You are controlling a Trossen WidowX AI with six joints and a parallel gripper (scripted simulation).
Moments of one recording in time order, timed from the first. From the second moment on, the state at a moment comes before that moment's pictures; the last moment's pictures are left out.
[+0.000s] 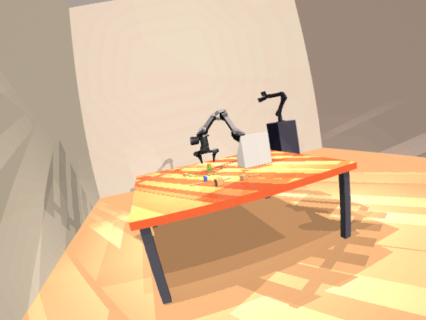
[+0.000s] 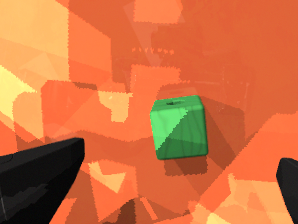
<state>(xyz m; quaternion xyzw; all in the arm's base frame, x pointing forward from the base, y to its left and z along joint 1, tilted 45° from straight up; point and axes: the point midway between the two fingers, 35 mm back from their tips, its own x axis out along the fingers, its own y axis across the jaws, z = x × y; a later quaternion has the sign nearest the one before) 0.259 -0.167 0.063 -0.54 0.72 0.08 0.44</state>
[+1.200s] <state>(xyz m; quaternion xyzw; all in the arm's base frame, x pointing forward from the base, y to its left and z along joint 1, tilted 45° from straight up) 0.259 -0.167 0.063 -0.54 0.72 0.08 0.44</state>
